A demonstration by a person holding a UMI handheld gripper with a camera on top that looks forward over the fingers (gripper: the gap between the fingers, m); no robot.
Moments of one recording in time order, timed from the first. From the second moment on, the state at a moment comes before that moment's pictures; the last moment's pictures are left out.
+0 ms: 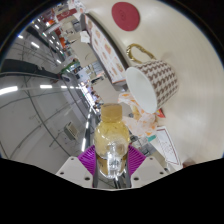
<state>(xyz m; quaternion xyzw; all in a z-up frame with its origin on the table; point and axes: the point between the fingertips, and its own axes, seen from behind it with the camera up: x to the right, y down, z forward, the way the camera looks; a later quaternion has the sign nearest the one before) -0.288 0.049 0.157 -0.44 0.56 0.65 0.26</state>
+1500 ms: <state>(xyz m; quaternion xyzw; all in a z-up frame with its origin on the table) -0.032 0.031 0.058 -0.83 0.01 -0.01 0.56</state>
